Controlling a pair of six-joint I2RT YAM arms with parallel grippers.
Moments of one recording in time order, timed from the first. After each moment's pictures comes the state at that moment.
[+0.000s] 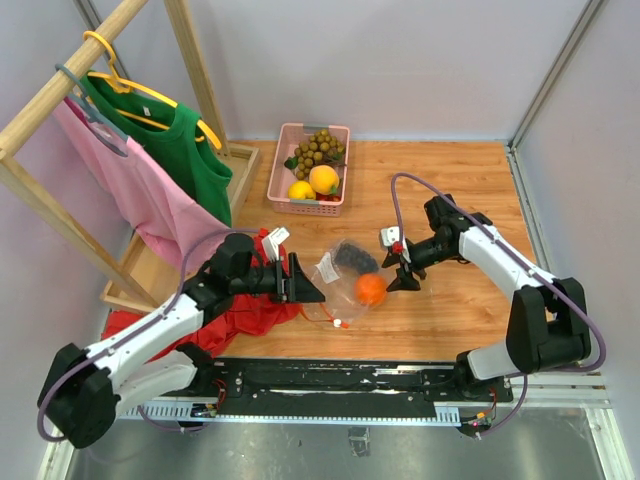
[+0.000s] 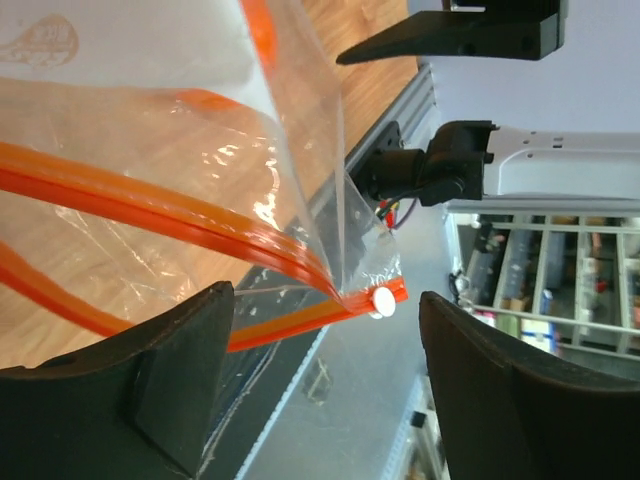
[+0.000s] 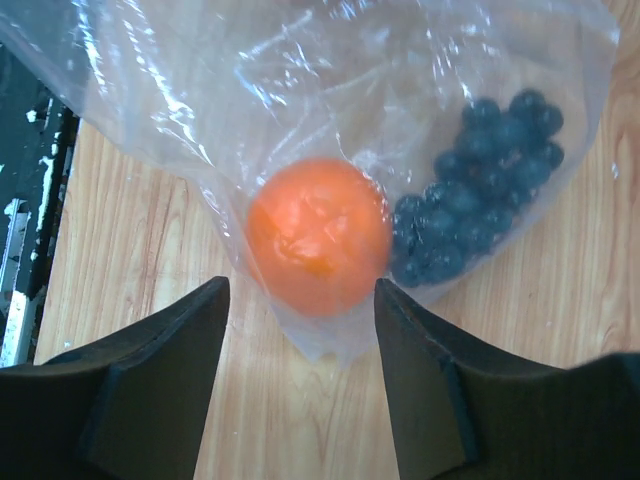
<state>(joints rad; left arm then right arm) -0.61 1.00 0.49 0.03 0.67 -0.87 0.25 1.43 0.95 -0.87 -0.93 -1.32</state>
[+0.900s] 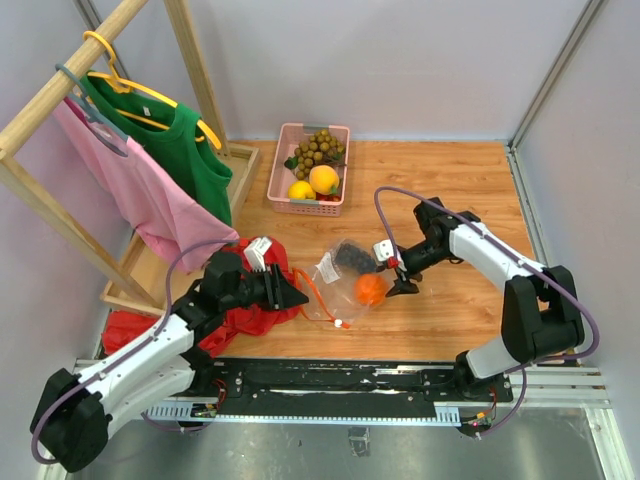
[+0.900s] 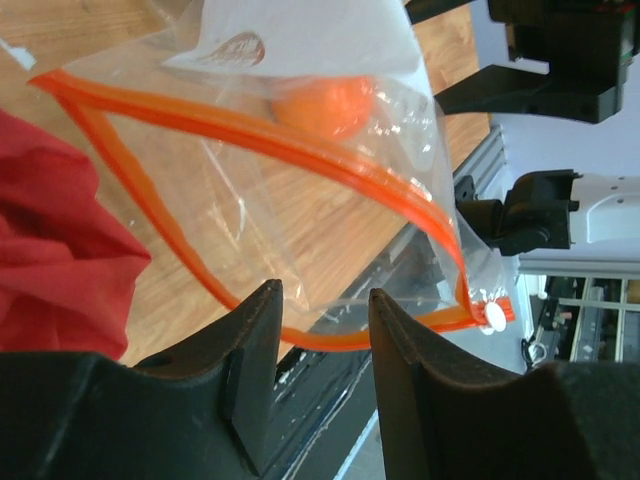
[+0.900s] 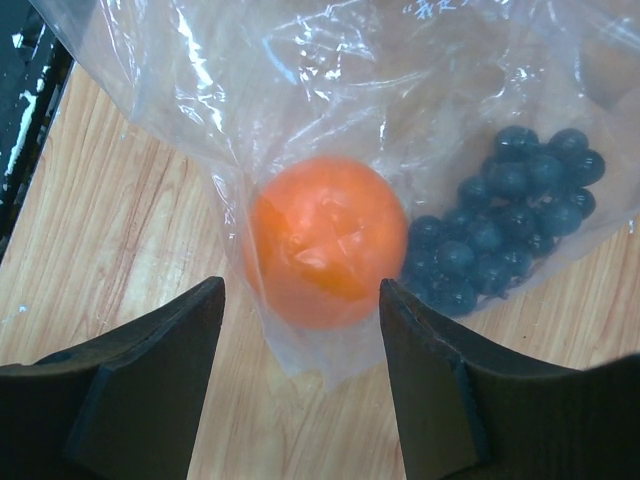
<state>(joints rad) -0.59 0.78 0.35 -0.02 0.44 -0.78 0.30 1.49 0.98 -0.96 -0.92 -1.58</state>
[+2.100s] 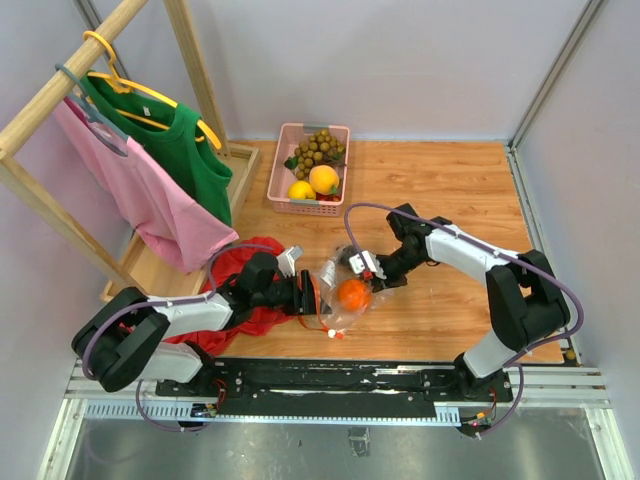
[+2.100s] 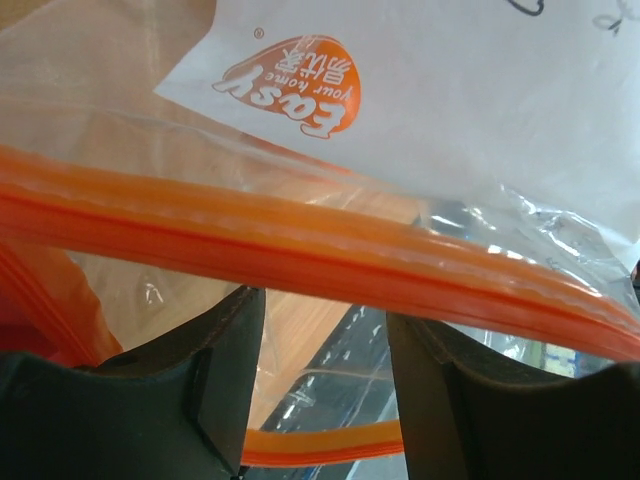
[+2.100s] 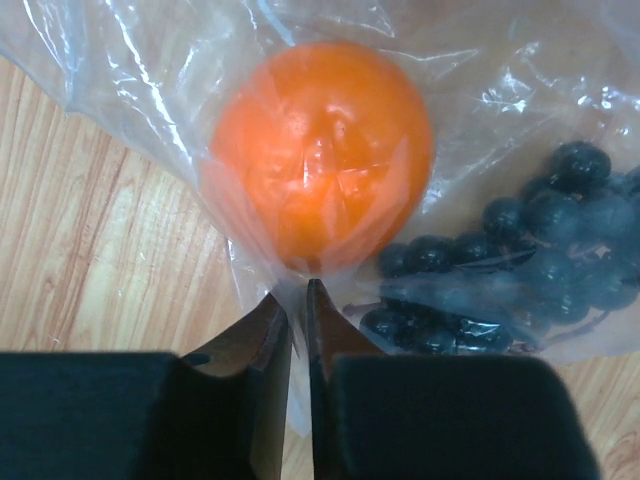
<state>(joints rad) -0.70 1.30 0.34 0.41 0.50 -0.87 0.47 1.59 0.96 -0.79 -0.72 -1.46</state>
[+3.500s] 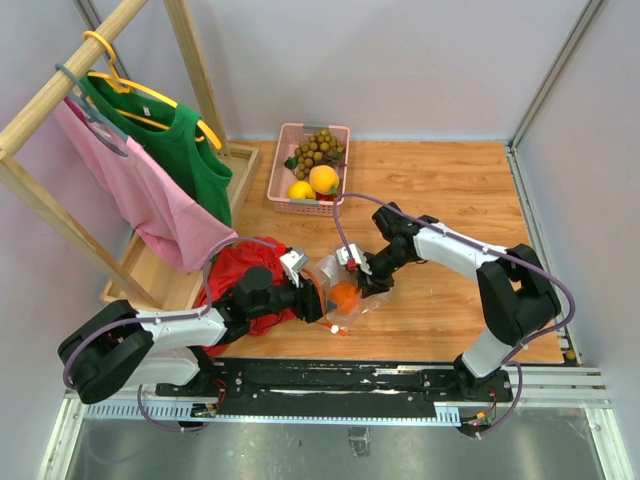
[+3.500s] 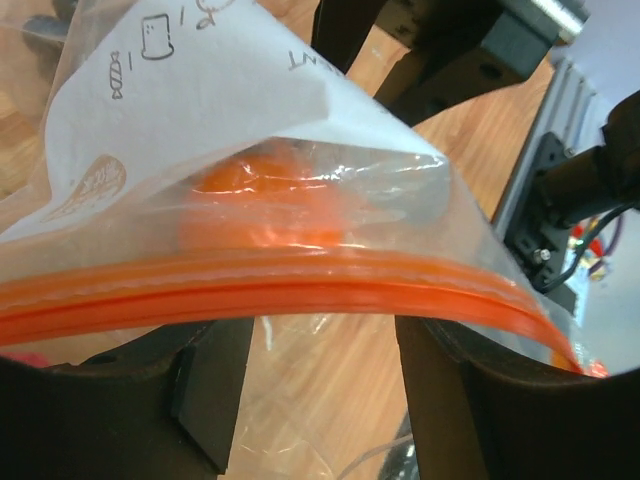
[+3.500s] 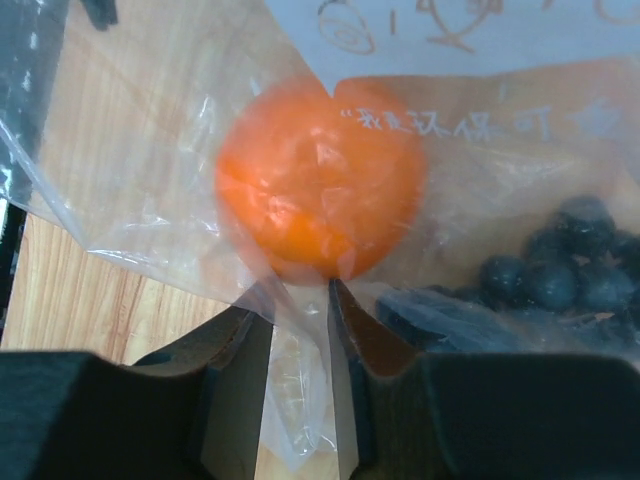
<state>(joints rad) -0.85 1.20 0.27 0.68 0.27 -0.48 0.54 1.64 1.01 -0.74 -0.77 -1.21</state>
